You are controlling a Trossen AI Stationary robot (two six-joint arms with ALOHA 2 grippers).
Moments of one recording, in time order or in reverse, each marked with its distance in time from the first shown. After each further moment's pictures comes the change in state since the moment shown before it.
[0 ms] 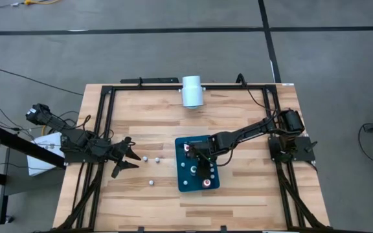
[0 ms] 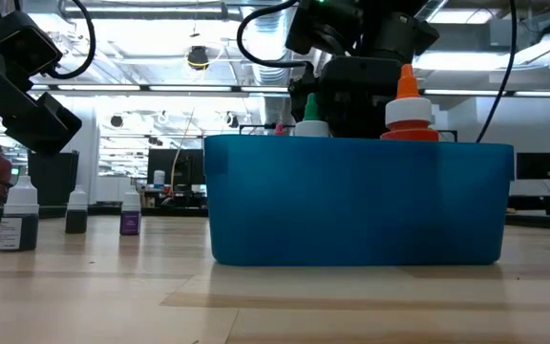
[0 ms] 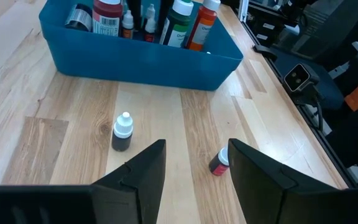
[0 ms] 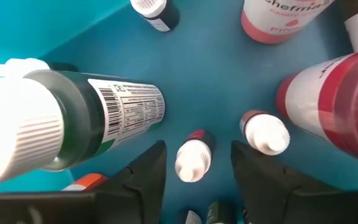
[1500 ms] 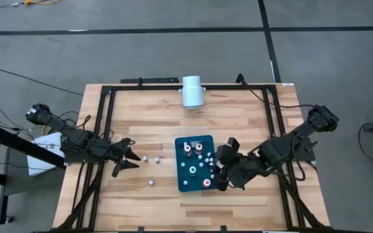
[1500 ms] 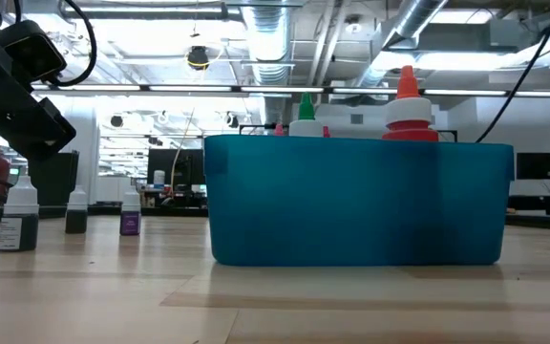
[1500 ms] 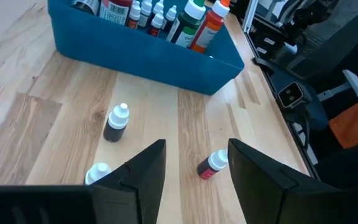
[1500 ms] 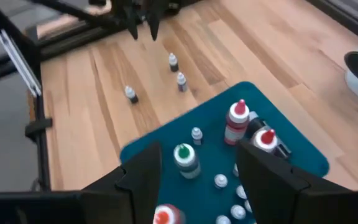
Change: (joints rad) left arm 0.000 0.000 0.000 0.002 0.000 -0.157; right arm 0.404 -0.386 0.198 -0.245 0.719 0.312
